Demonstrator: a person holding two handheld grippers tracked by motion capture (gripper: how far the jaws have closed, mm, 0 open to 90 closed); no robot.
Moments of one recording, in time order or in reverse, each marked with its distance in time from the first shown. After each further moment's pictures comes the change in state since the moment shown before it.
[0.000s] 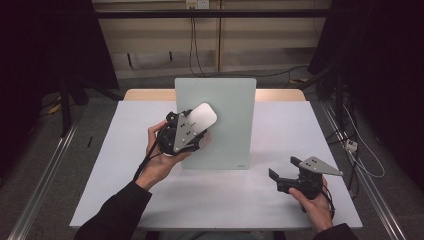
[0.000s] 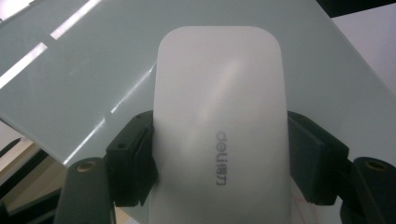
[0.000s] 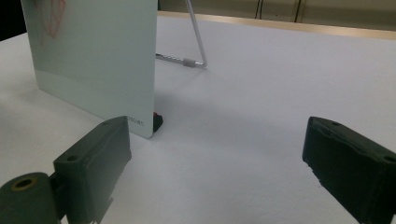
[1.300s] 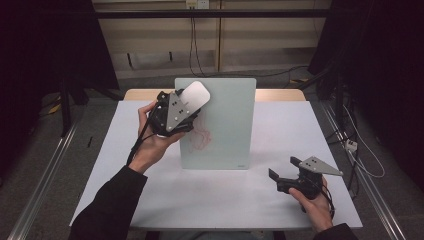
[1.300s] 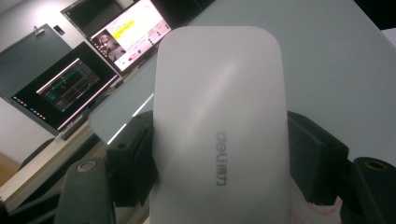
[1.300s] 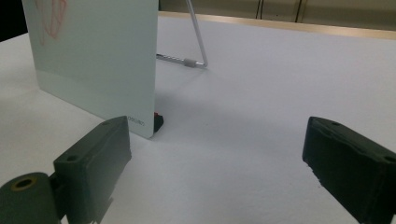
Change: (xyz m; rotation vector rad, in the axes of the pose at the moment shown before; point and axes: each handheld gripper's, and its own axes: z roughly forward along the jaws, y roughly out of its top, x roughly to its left) left arm 0.042 0.027 -0.003 -0.012 0.078 0.012; right arm 0.000 0.000 0.000 -0.003 0.001 0.001
